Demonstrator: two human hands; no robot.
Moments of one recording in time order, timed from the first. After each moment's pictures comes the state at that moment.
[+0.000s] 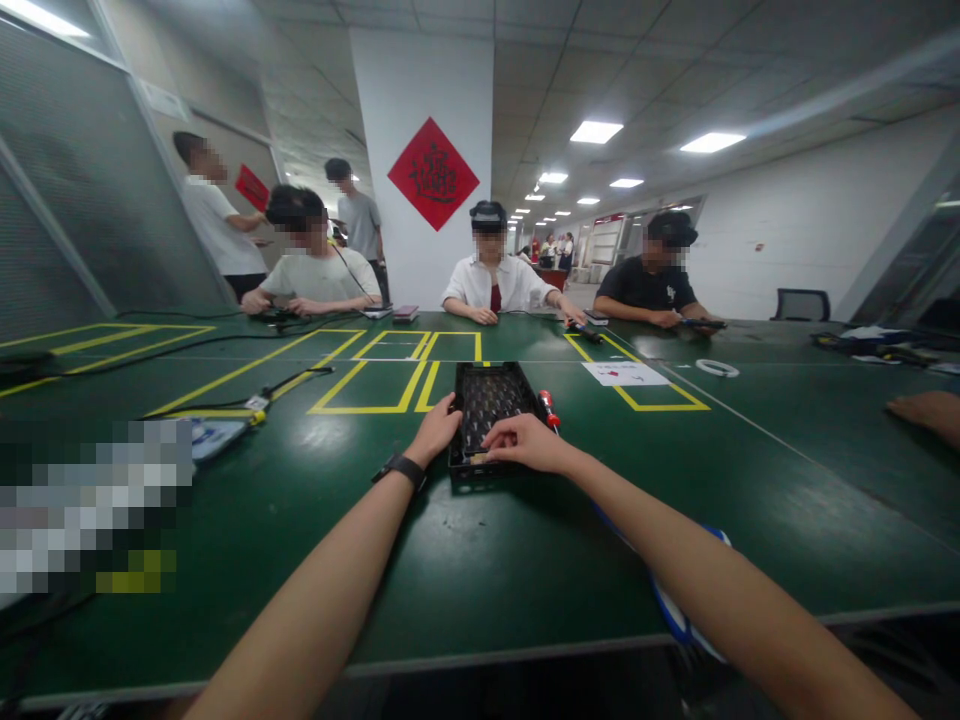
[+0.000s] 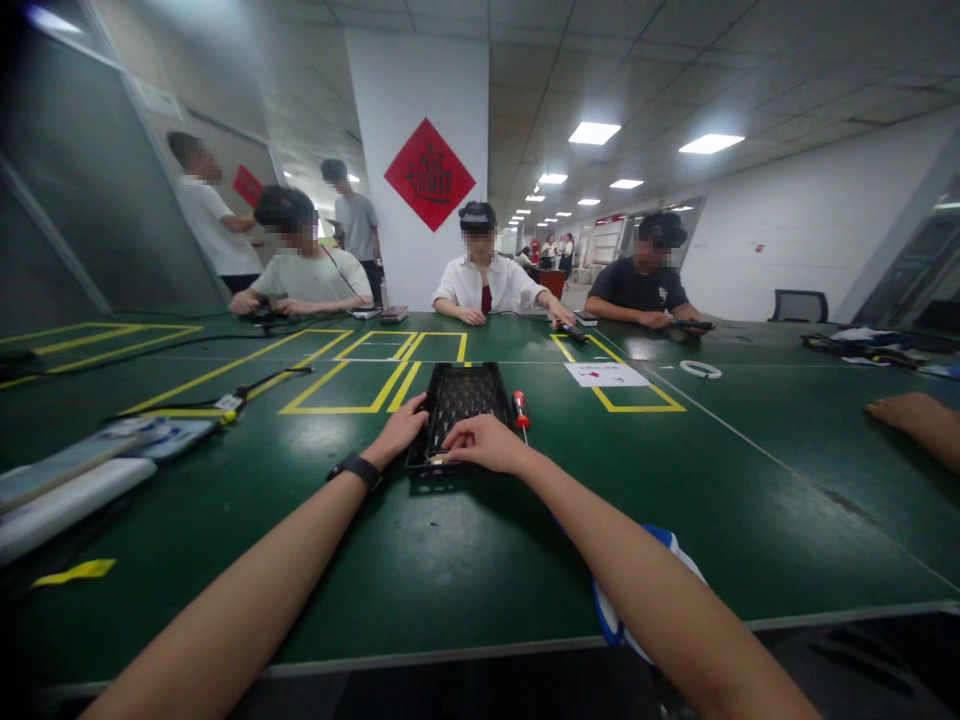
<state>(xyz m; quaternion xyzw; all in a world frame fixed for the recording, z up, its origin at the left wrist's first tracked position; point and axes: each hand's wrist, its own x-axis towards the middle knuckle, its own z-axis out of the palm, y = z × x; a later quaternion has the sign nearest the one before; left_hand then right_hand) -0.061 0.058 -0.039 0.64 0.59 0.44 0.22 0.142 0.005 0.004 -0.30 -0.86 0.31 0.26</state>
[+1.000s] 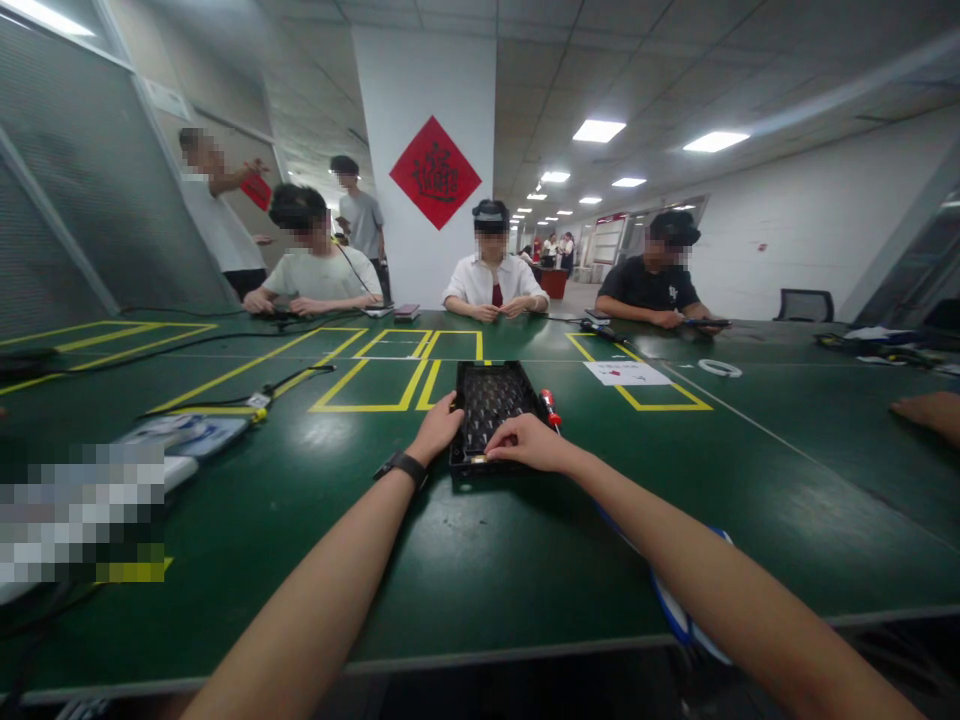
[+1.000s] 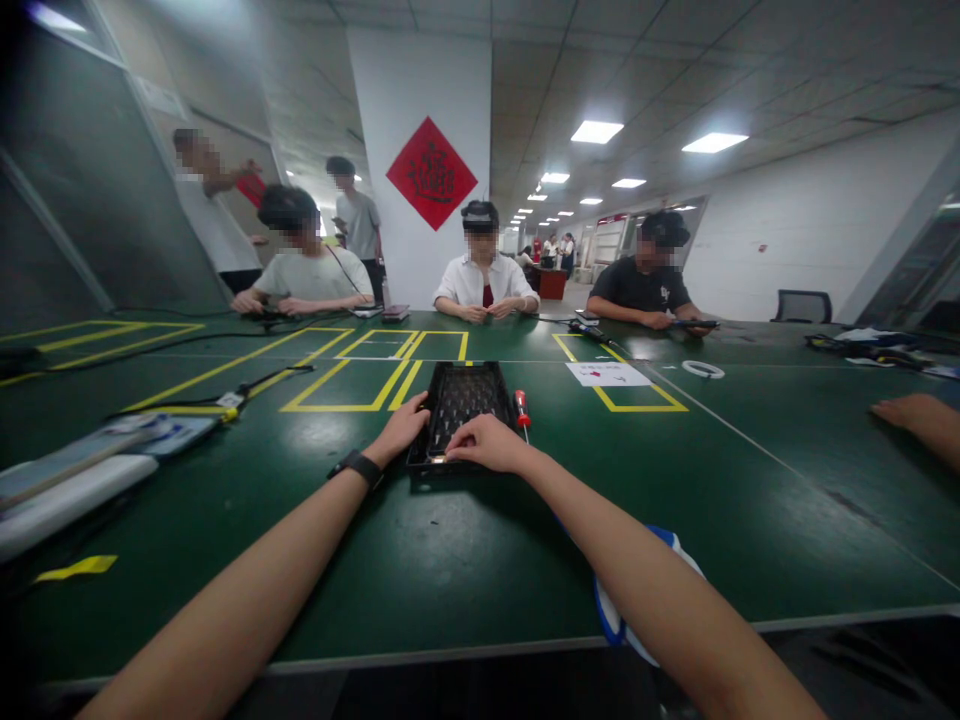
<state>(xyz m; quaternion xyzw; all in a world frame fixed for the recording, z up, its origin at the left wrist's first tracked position) -0.060 0.059 -0.038 0.66 0.59 0.42 0.19 0.143 0.008 0.004 -0.28 -0.90 0.25 0.23</state>
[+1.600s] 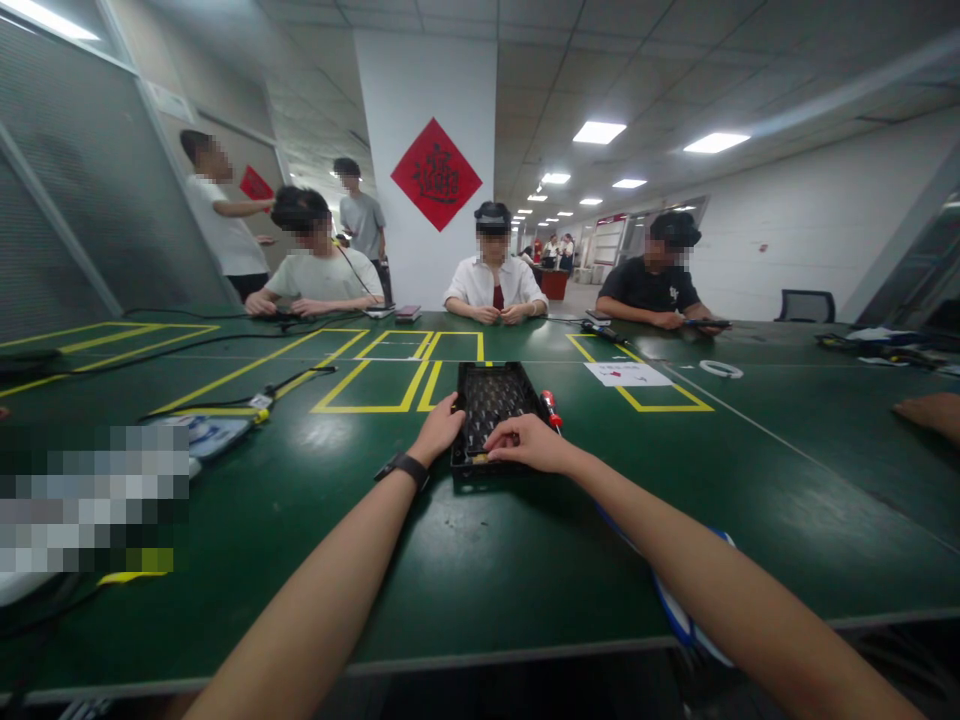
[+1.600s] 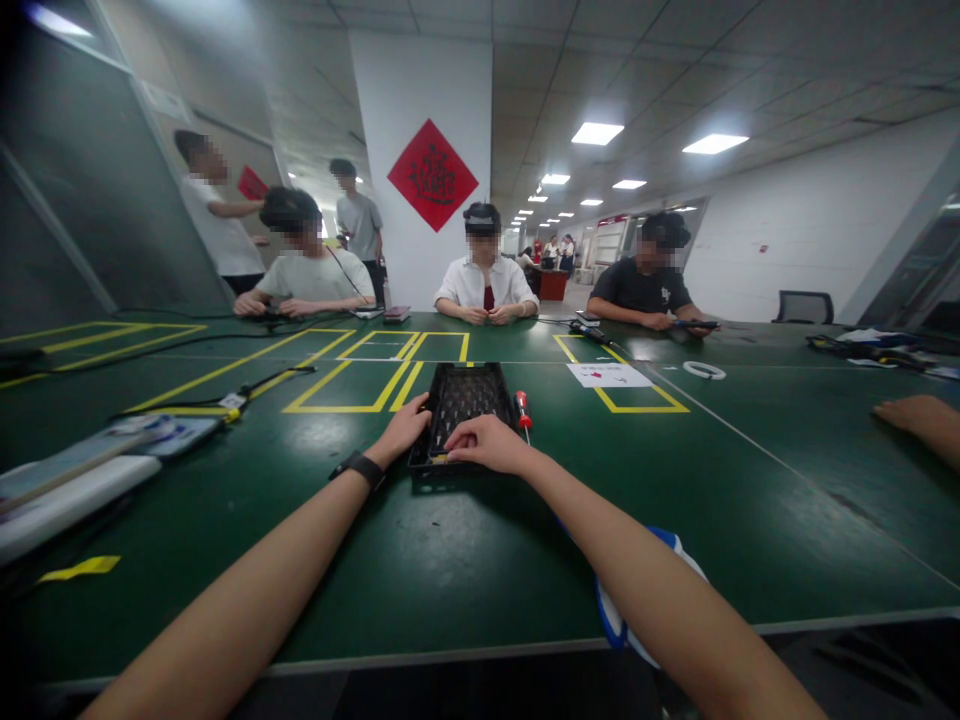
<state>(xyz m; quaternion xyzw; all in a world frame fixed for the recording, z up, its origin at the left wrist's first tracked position) -0.061 0.063 -0.042 0.66 0.59 0.42 0.19 0.143 0.007 0.002 -0.29 -0.88 0.27 0.25</state>
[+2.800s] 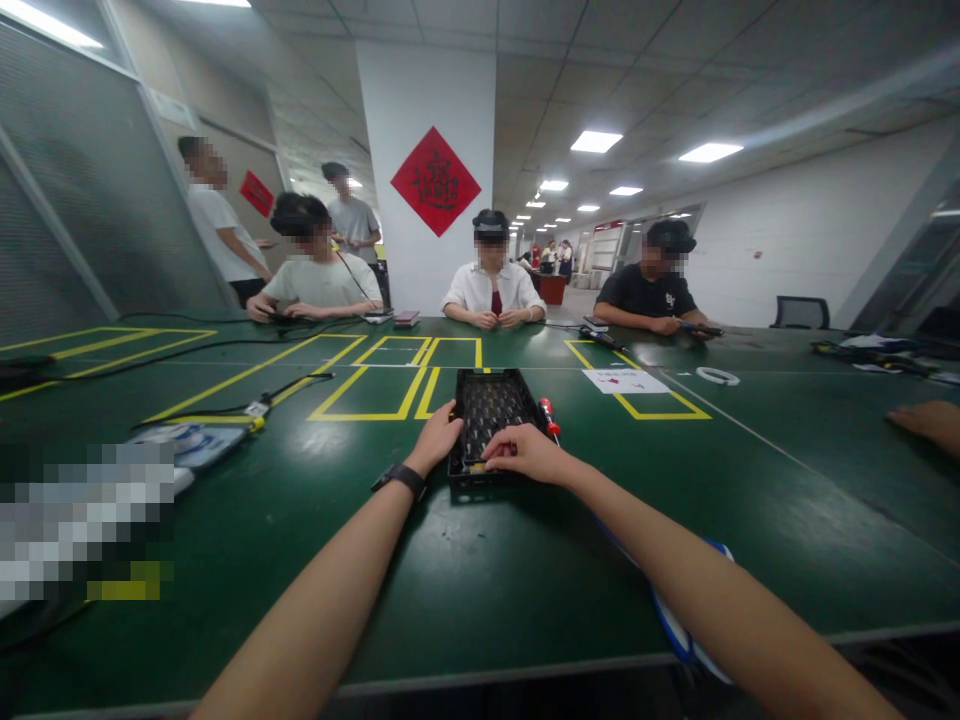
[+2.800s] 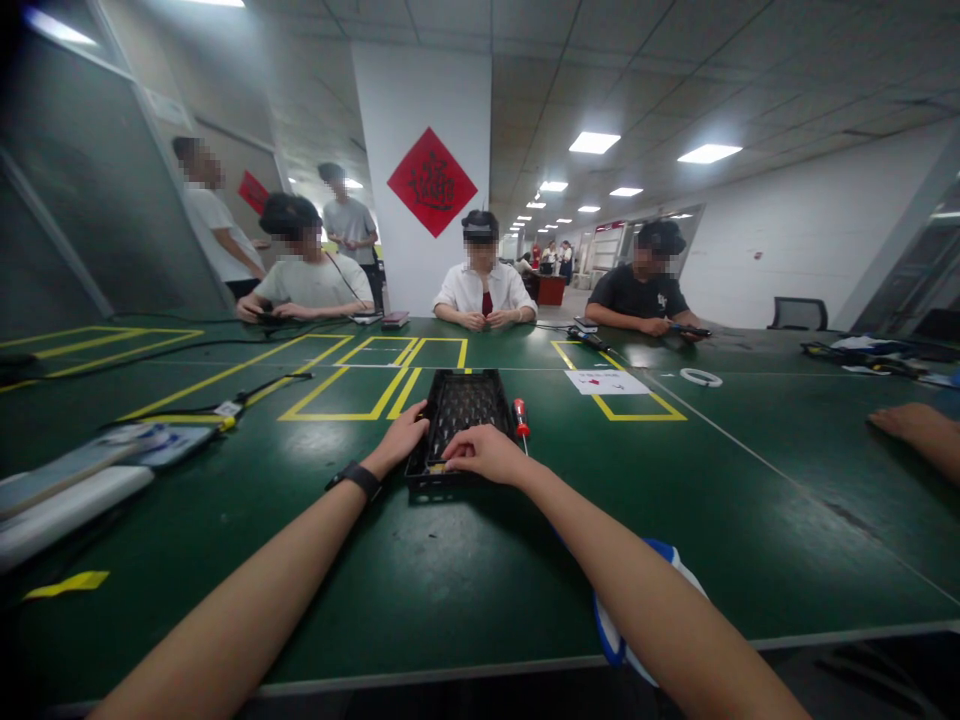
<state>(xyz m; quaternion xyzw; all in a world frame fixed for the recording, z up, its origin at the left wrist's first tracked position) -0.059 0.062 -0.039 0.65 0.60 0.42 0.19 0.142 0.011 0.002 -0.29 -0.89 0.26 0.25</state>
